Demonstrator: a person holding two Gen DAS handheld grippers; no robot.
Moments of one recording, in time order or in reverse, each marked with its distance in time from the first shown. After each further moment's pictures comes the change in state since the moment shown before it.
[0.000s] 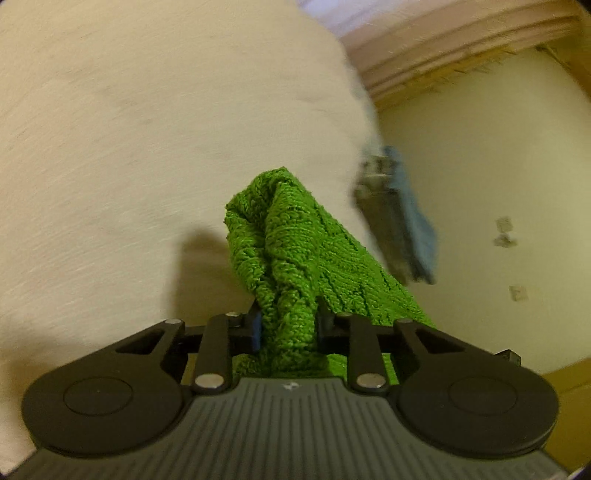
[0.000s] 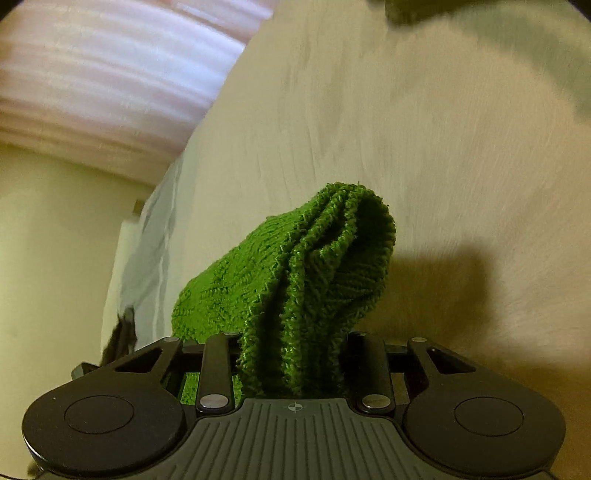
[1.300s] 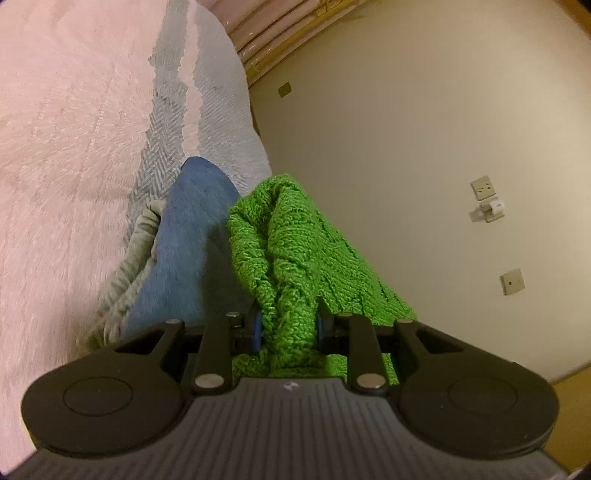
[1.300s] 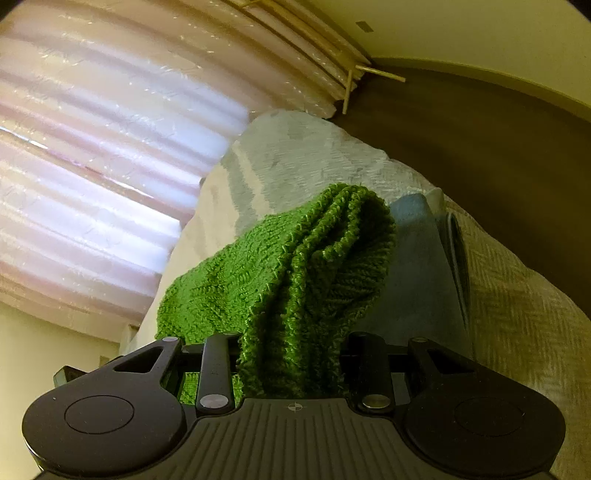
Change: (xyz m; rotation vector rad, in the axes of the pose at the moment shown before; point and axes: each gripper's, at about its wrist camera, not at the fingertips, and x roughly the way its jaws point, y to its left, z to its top) left arm 0.450 -0.309 0.227 0.224 0.164 -0.107; right arm -0.149 -0.120 0.389 0.127 -0.311 -0.116
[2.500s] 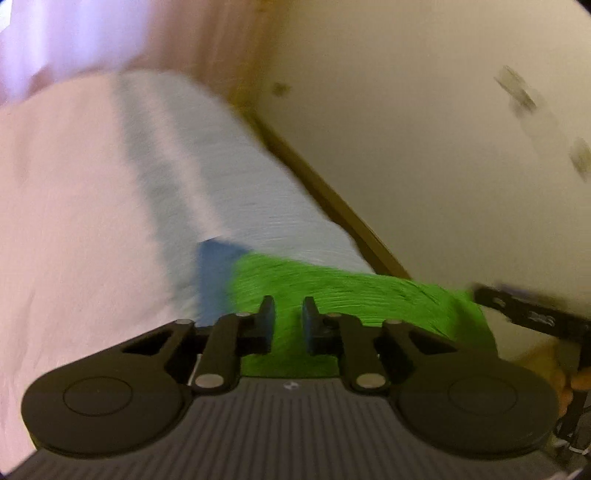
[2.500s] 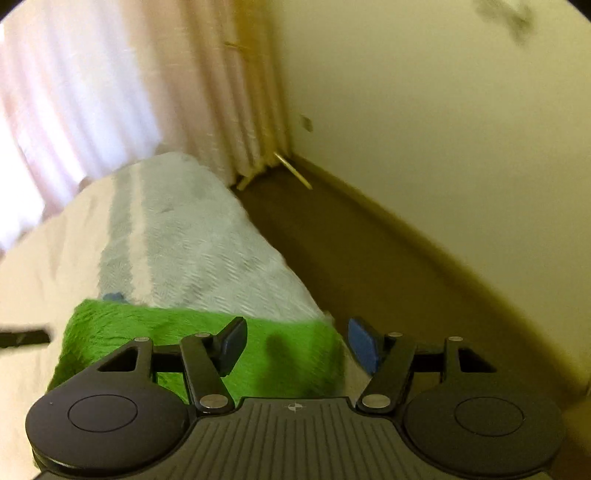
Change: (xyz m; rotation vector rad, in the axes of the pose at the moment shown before) left arm 0.042 -0.064 0.027 0.534 0.045 0.294; right arm 0.026 0.083 -0.014 -0.480 -0.254 -0.577
